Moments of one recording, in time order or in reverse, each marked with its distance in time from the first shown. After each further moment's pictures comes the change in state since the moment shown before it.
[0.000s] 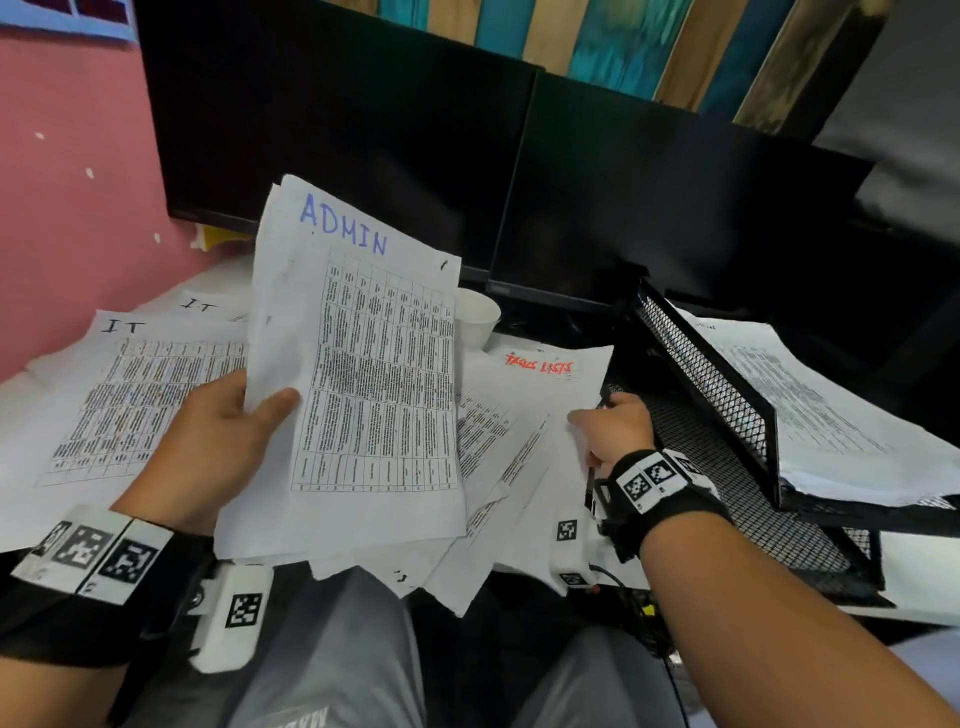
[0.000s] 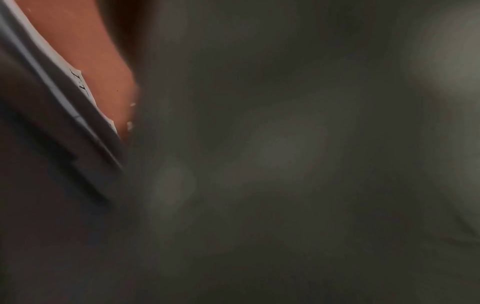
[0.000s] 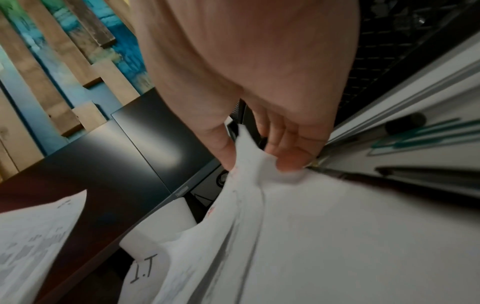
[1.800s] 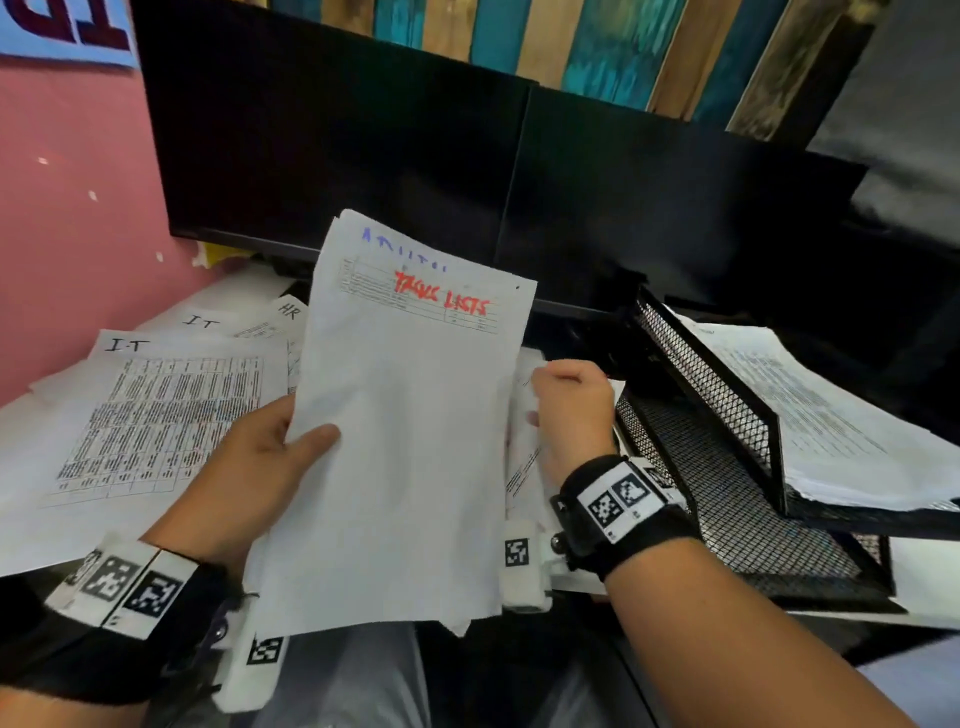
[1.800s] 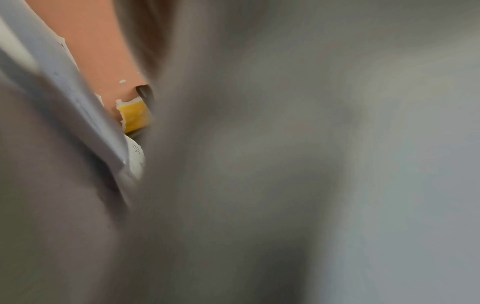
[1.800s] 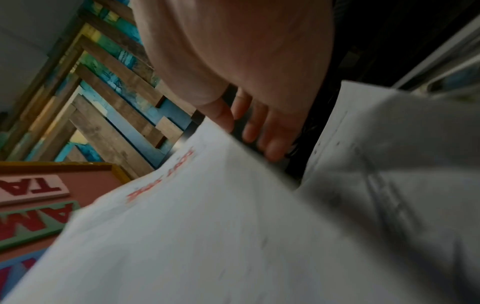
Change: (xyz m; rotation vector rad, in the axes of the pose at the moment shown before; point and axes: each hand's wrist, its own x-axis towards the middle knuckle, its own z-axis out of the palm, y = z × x) left_hand -0.019 0.011 0.018 -0.101 -0.181 0.005; right_hand -0.061 -0.045 0.042 0.349 -0.049 -0.148
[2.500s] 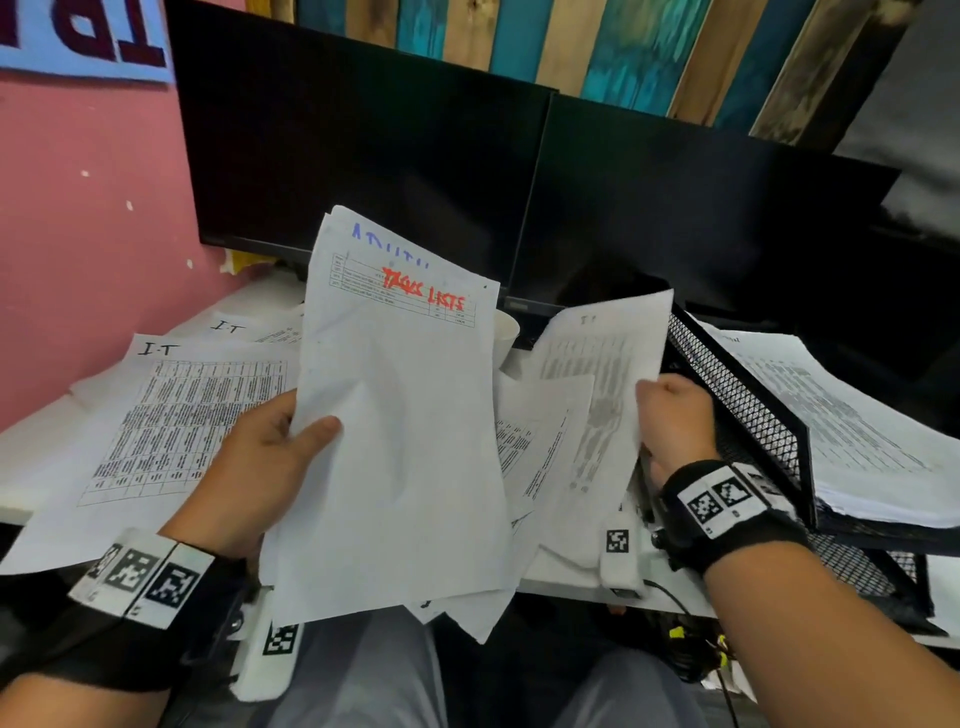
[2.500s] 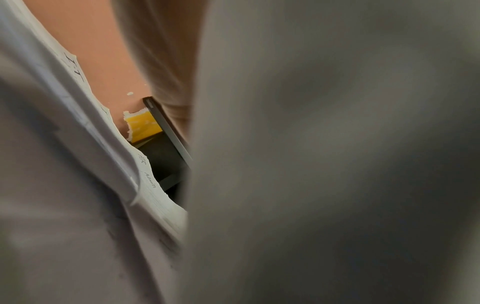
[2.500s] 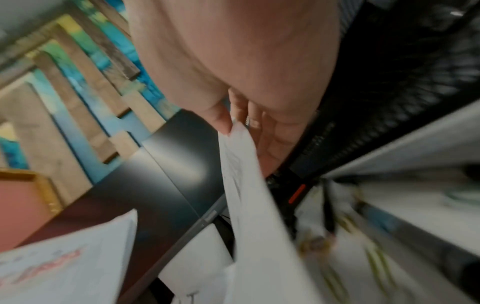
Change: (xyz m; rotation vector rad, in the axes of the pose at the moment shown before) left_hand 0.009 -0.004 -0.011 -0.030 0.082 -0.001; right_hand 0.039 -0.012 -0.071 -0.217 0.082 -0.023
